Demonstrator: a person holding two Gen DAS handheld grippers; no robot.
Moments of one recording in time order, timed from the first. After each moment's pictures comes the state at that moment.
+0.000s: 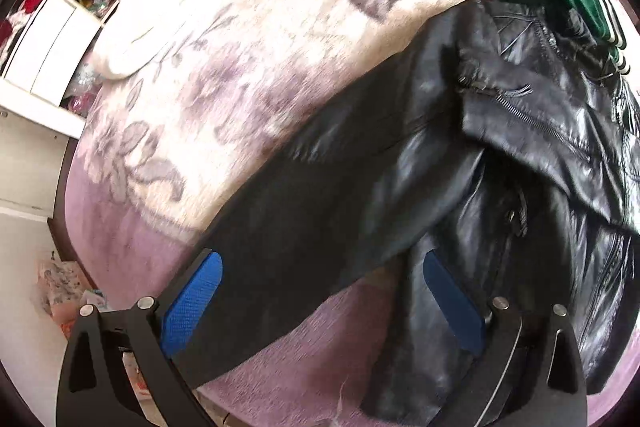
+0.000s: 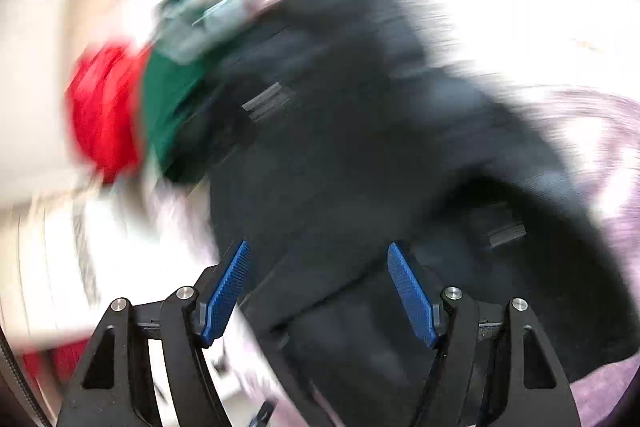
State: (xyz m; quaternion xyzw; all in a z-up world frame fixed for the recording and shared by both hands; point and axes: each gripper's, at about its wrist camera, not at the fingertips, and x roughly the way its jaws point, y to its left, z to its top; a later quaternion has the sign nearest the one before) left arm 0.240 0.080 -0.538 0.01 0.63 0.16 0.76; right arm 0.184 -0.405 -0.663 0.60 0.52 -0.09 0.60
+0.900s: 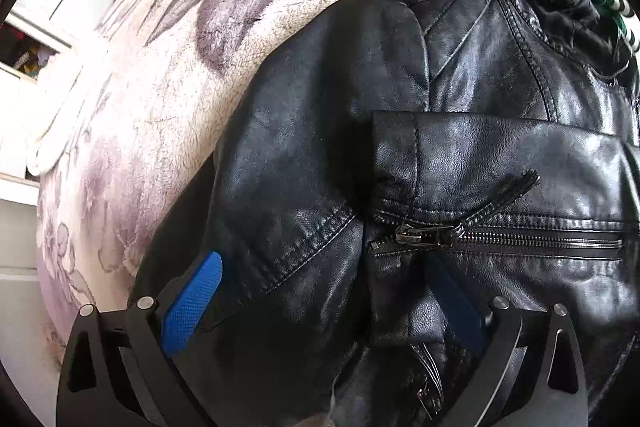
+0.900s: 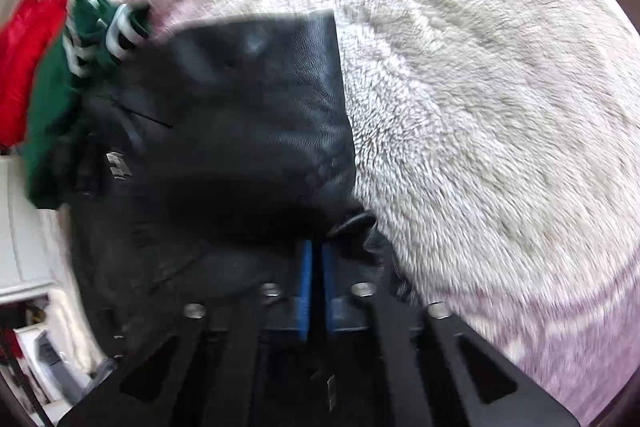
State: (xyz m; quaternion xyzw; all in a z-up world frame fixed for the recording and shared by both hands) left arm 0.359 0.020 -0.619 0.05 0.65 0.10 0.75; right arm 0.234 -0.448 -0.646 0.35 0.63 -0.16 0.68
